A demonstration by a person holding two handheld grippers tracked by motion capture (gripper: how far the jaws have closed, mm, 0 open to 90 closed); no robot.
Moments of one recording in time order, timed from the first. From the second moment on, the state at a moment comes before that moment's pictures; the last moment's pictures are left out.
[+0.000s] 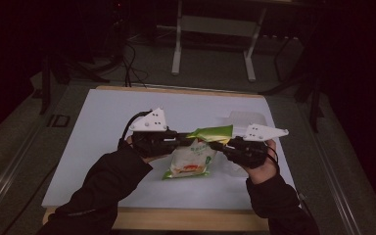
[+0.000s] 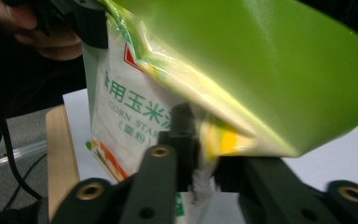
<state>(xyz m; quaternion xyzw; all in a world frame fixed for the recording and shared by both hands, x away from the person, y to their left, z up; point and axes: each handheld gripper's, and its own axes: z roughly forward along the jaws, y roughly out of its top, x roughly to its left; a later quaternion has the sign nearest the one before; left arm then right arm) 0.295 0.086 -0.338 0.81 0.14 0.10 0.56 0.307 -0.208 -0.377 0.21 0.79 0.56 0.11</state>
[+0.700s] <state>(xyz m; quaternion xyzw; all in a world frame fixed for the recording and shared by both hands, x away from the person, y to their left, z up) 0.301 0.104 -0.331 0.77 0.15 0.08 0.61 0.296 -0.213 -0.342 0.22 0.78 0.56 0.16</state>
